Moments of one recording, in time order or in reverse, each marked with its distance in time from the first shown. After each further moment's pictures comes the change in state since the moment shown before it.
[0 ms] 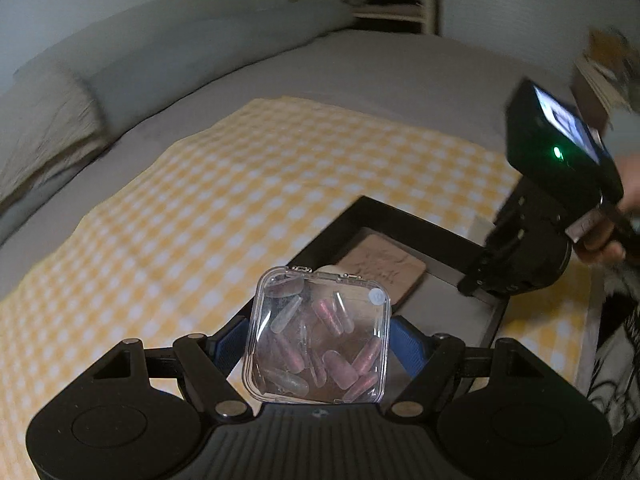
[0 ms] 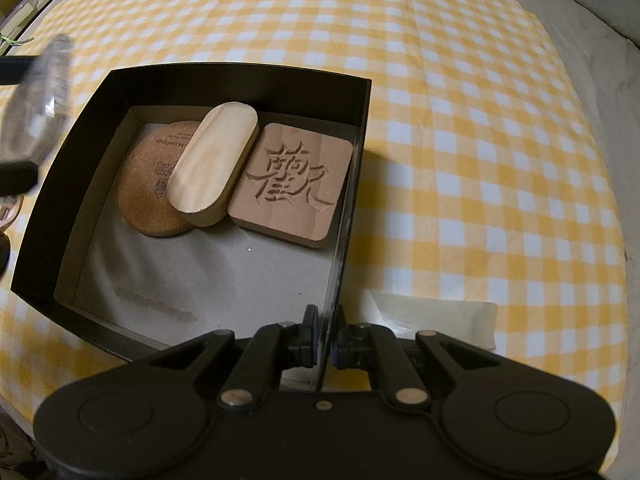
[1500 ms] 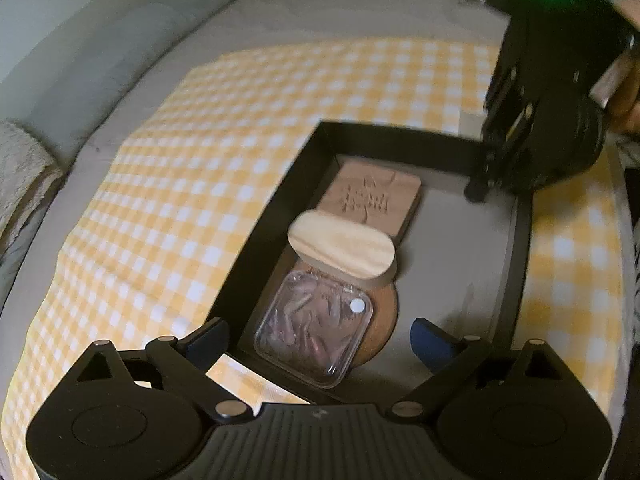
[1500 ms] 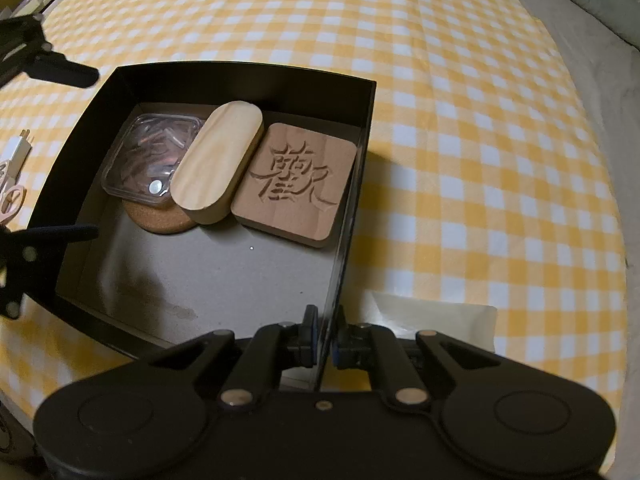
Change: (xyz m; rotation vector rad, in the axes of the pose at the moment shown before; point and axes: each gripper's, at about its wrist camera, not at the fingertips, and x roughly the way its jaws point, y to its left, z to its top) left arm 0.047 -0.019 -0.007 0.304 0.179 0.017; right arm 0.000 0.010 0.003 -0.019 0.000 -0.007
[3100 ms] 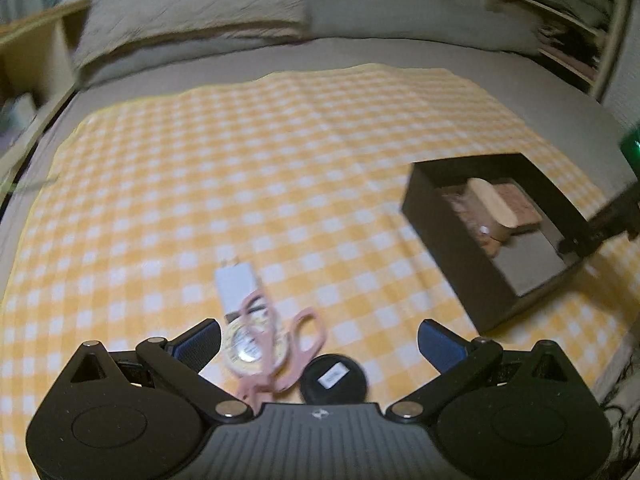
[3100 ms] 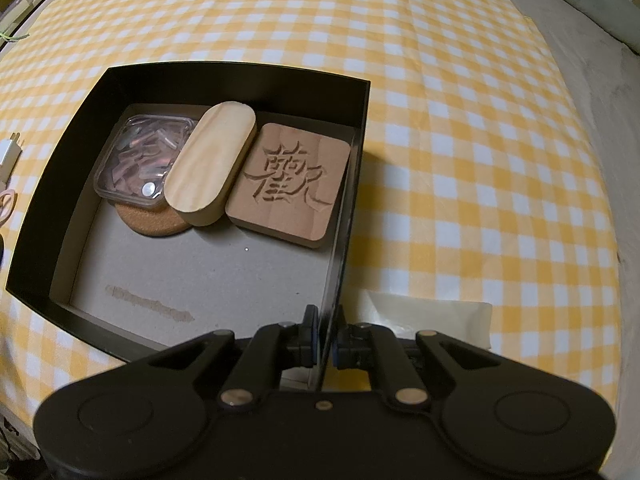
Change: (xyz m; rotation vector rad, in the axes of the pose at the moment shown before) left arm -0.110 0.026 -0.174 -0.835 -0.044 0.175; right arm 0.000 0.004 -0.001 0.000 0.005 -0.037
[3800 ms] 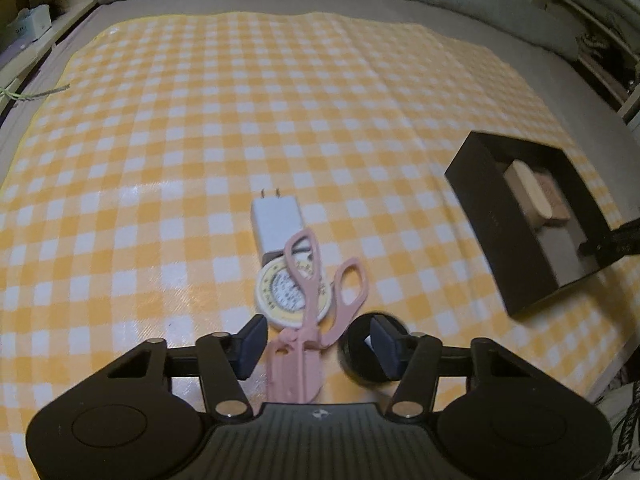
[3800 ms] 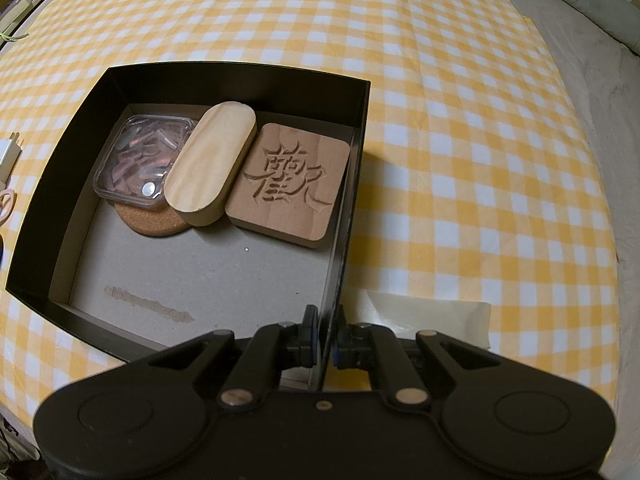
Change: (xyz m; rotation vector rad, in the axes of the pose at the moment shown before) left arm 0.026 0.045 -0.010 -0.167 0.170 -0.043; right arm 0.000 0.000 -0.001 0.002 0.000 -0.003
